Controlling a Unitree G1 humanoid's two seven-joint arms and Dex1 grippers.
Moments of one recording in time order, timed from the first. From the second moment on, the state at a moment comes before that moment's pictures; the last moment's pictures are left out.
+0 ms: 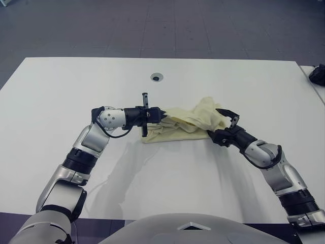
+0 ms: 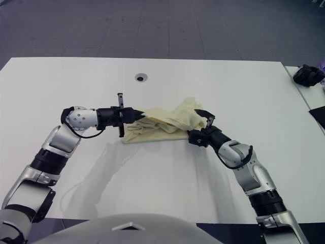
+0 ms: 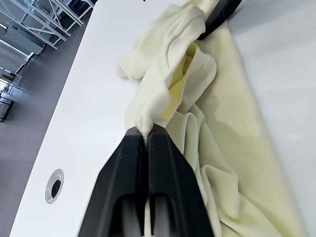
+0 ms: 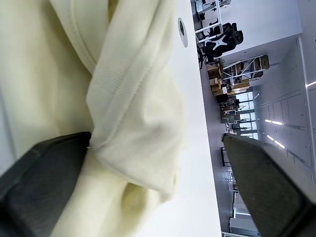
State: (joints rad) left arm -0.46 0.52 -0.35 0.10 0.13 -0.12 -0.92; right arm -0.02 -0.65 0.19 -0.02 -0.59 -0.23 0.34
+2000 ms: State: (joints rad) left arm -1.36 0.40 -0.38 1.28 0.45 -0.44 -0.44; right arm -1.19 -0.43 0.25 1.16 -0.47 -0.37 0.12
